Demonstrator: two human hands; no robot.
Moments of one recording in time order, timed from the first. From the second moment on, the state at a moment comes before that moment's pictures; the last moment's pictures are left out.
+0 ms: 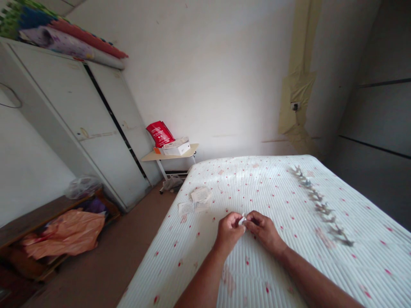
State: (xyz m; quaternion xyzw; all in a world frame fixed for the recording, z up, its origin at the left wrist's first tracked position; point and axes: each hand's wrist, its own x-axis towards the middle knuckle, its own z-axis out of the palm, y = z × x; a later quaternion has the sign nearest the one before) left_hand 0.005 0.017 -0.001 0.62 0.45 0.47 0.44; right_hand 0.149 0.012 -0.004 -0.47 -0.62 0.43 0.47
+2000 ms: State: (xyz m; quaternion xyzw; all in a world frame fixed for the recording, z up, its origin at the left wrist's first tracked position) left_hand 0.012 0.010 0.004 0.55 0.35 0.47 0.60; right_hand 0.147 0.011 0.001 -0.50 -0.65 0.29 0.49
